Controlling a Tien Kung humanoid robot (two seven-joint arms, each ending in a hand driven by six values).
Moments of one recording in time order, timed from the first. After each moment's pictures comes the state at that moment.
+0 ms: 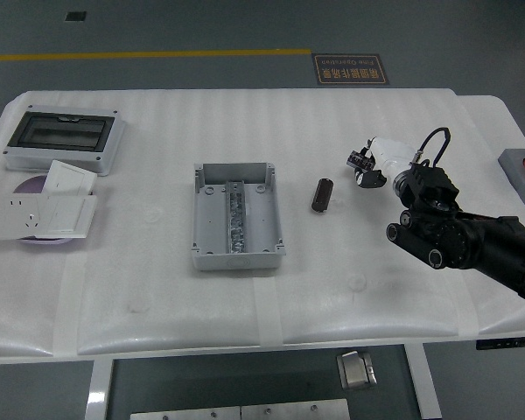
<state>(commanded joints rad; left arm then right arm) -0.10 0.22 -1.34 -0.20 1.59 -0.16 0.38 0.91 -0.23 0.19 0.65 -1.42 -0.35 -0.28</state>
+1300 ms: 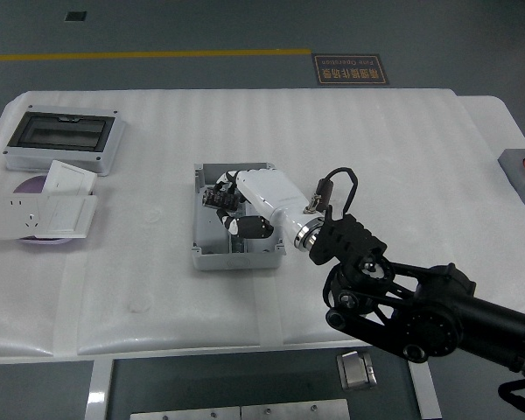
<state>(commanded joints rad) -0.08 0.22 -1.36 -0.20 1.60 -0.16 0.39 0.67 -0.18 0.41 1.34 -1.91 -0.30 -0.35</state>
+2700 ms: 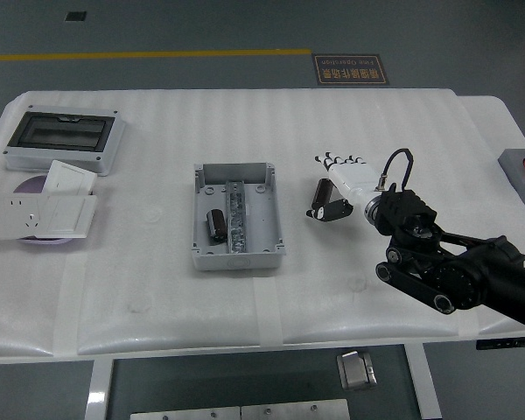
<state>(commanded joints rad) -0.09 0.22 -1.35 -0.20 1.59 -0.16 0.38 0.79 -0.28 0.31 0.96 -1.74 -0.24 -0.35</state>
